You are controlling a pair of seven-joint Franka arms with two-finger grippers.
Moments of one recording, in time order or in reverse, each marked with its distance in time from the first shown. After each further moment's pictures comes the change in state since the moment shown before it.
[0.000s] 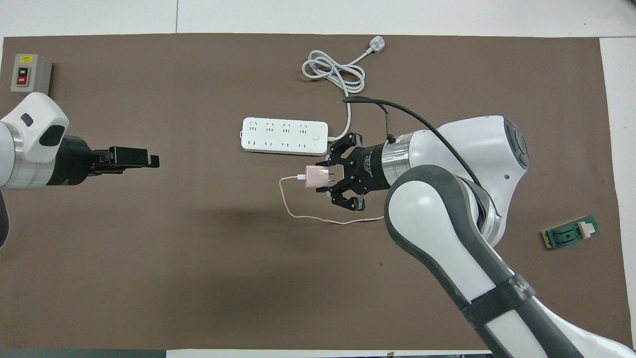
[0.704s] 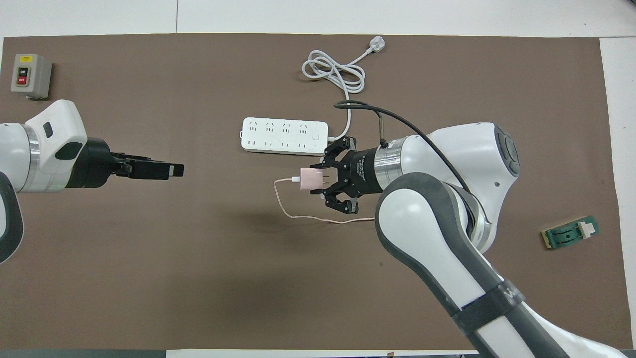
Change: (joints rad) left arm -0.050 -0.009 0.006 -0.011 -0.207 -0.001 0.241; right arm 0.019 -0.001 -0.002 -0.008 0.012 0.038 0.000
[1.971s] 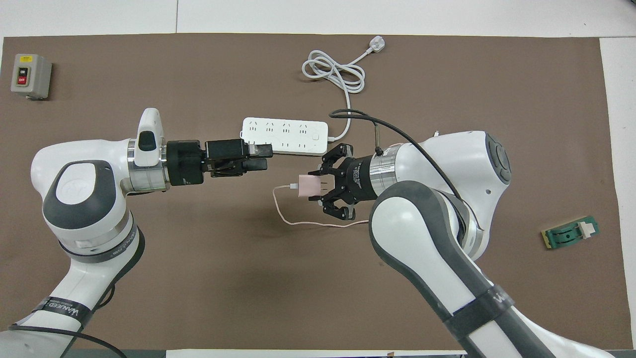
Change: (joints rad) left arm -0.130 0.196 -0.017 -0.069 -0.922 -0.035 0.166; right arm 0.024 -0.008 0.001 -0.032 0.002 0.018 0.000
